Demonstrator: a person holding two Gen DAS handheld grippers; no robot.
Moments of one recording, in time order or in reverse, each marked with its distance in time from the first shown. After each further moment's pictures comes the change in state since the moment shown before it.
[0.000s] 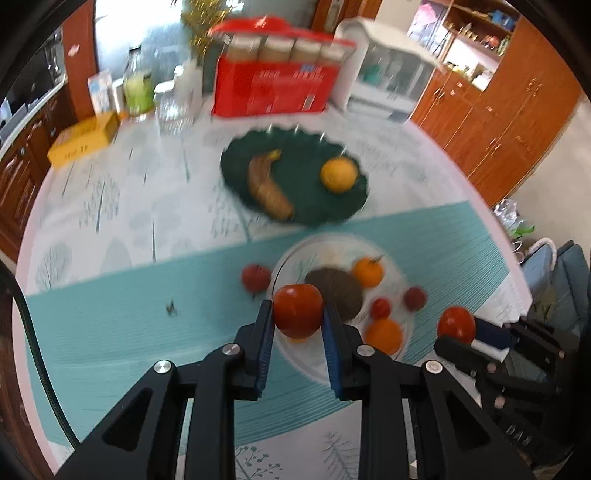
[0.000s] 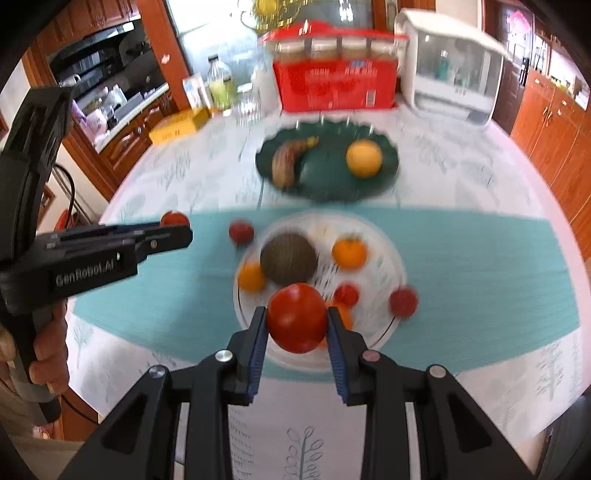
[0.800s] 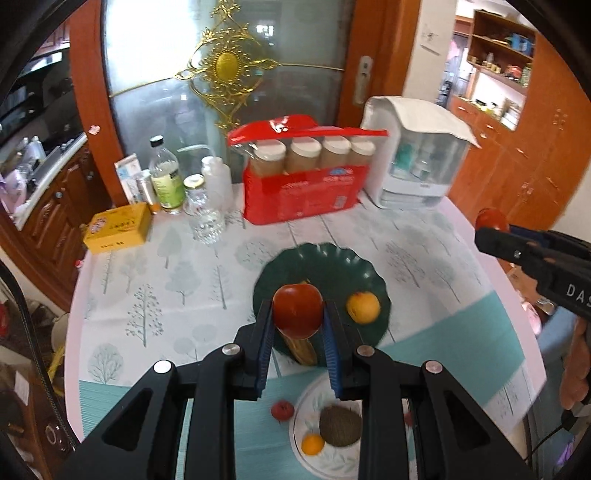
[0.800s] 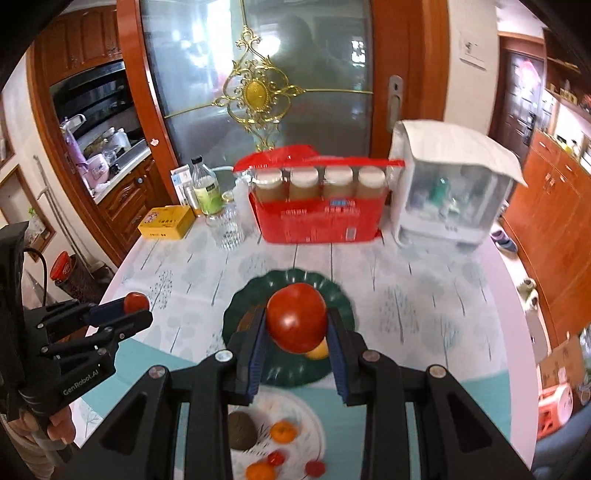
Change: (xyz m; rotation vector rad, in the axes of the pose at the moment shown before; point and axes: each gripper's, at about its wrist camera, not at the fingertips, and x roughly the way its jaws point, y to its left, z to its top) left arm -0.035 -0.018 0.162 -0.035 -0.156 0.193; right arm -0.029 -0.066 0.222 -0.103 -0.163 0.018
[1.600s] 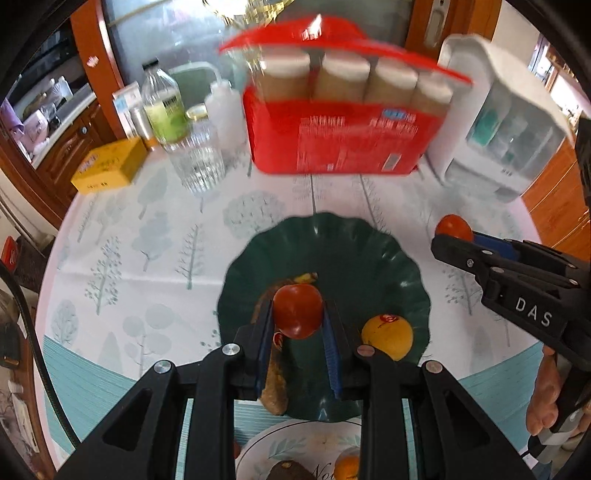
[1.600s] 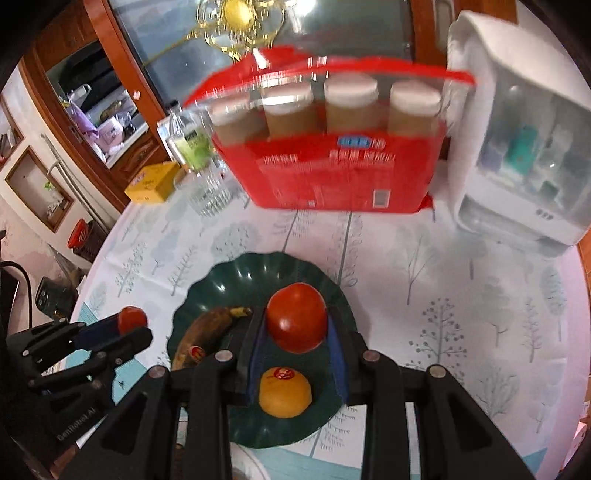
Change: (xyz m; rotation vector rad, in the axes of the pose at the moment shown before) left arm 0.175 -0.038 0.012 -0.180 0.216 0.162; right arm 0.204 -0.066 0.007 -0.043 0.220 0.194
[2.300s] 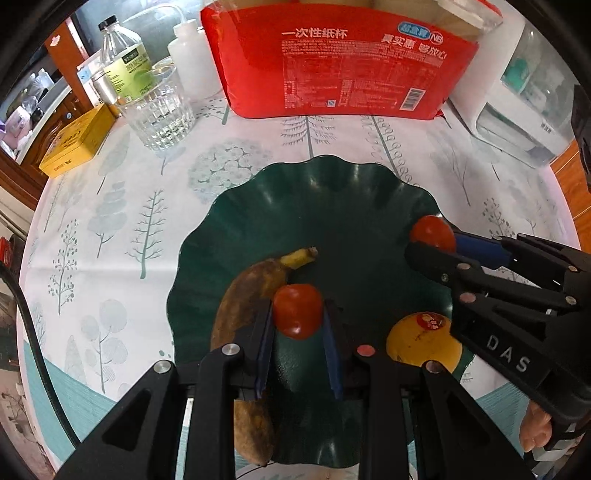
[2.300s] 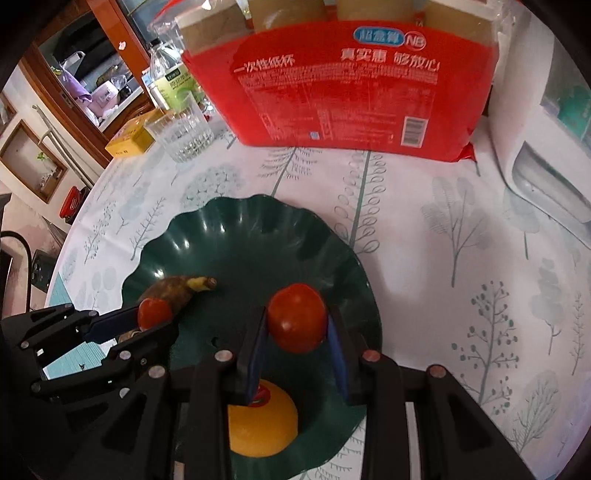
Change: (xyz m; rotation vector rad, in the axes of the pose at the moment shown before) left arm 0.092 -0.014 -0.002 0.040 0.126 0.026; right arm 0.089 -0.010 -0.017 -0.036 0.126 0.013
